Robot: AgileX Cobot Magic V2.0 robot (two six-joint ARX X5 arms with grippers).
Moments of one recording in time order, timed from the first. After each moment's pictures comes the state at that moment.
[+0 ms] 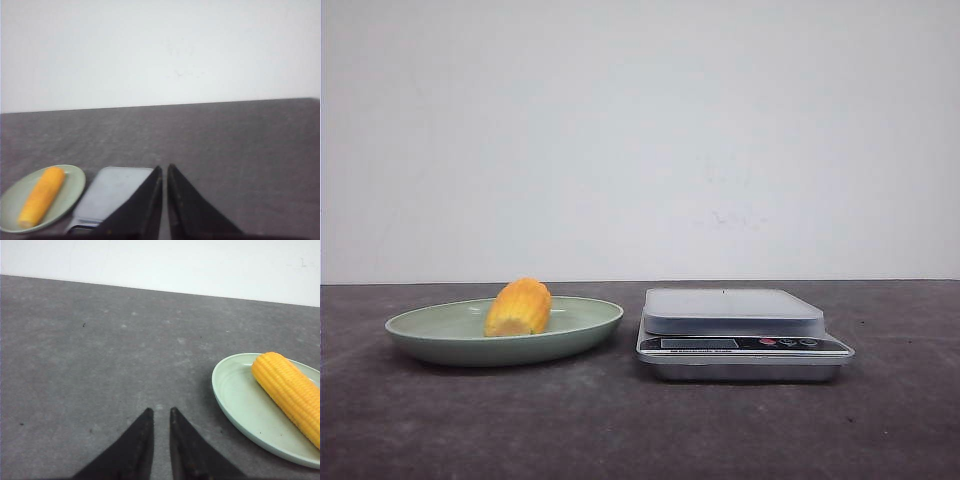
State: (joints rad) left arm 0.00 0.01 0.03 -0.18 0.06 -0.09; right arm 0.09 0.13 0.84 -0.80 -0.13 0.15
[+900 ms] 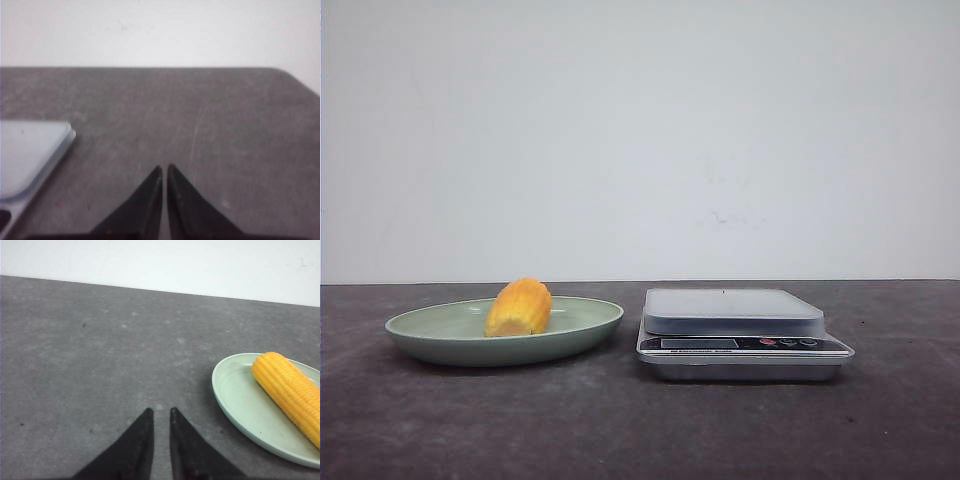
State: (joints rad) left arm 0.00 0.01 0.03 -0.18 0.06 -0.09; right arm -0.03 0.01 0.01 -0.17 -0.10 0.05
